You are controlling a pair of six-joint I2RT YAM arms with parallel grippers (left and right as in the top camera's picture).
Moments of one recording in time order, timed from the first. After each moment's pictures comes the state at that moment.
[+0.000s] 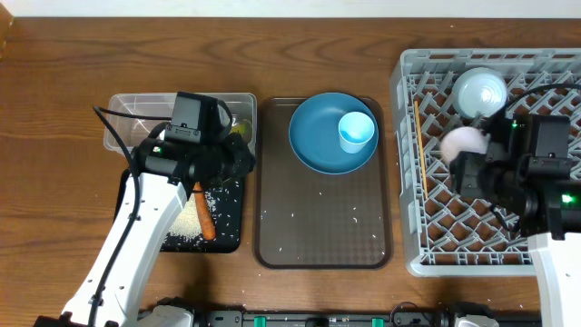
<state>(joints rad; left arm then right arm) -0.21 1.35 1.11 -0.89 0.32 -0.64 -0.04 1.12 1.18 -1.13 0.00 0.13</state>
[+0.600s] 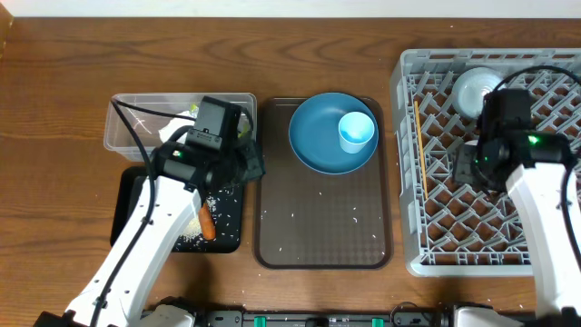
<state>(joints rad) -0.33 1.35 1.11 -0.89 0.18 -0.63 -0.04 1.42 1.19 -1.11 0.17 0.19</state>
